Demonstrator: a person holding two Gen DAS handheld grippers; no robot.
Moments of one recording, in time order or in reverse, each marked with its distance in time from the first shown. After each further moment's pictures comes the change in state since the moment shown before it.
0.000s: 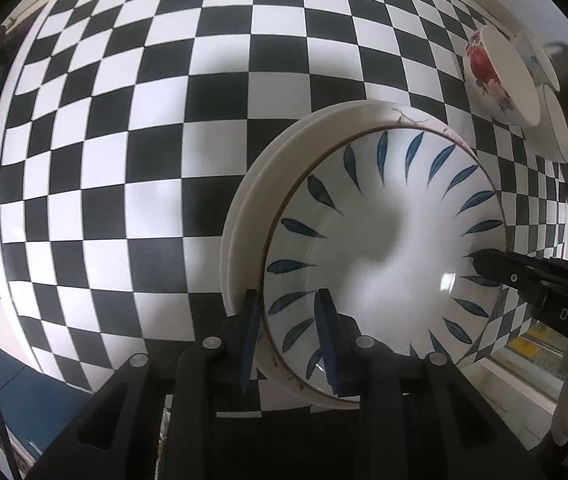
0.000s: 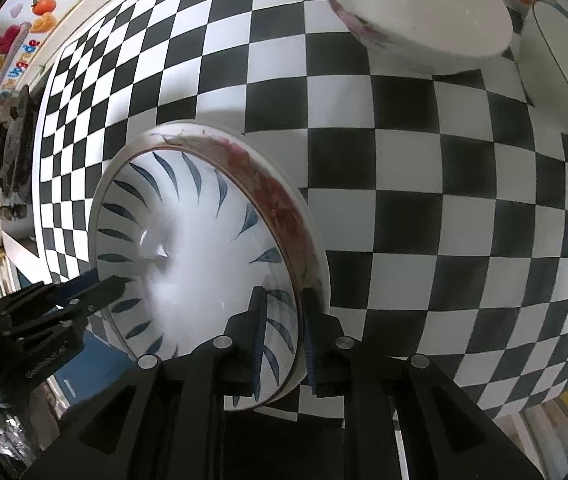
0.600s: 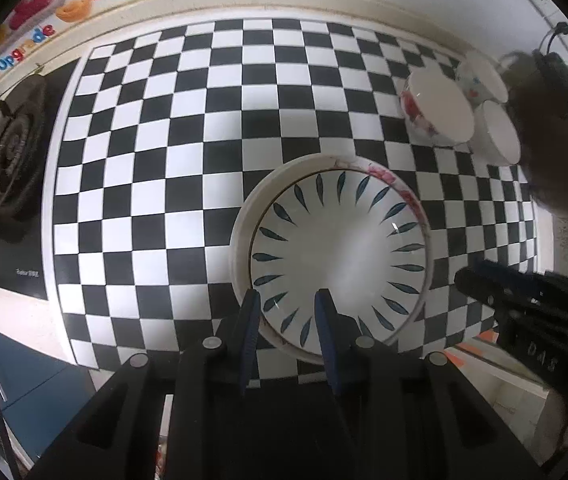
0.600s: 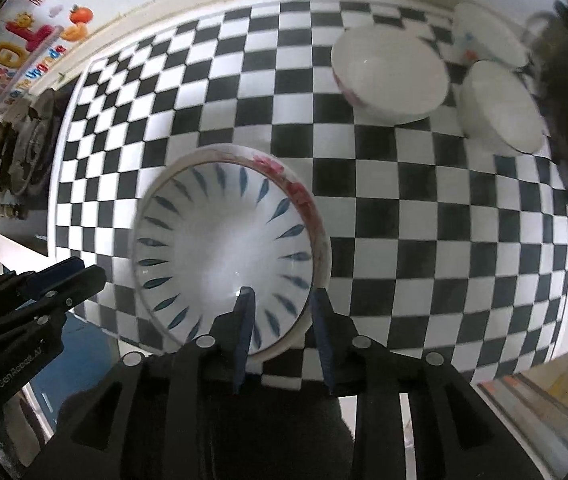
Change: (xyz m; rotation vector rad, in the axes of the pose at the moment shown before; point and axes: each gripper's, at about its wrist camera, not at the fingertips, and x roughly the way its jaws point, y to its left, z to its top) left arm -0.096 -0.023 -0.036 0.051 -0.151 0.005; right arm -0.079 0.050 -0.054 -0.013 -0.171 -0.097
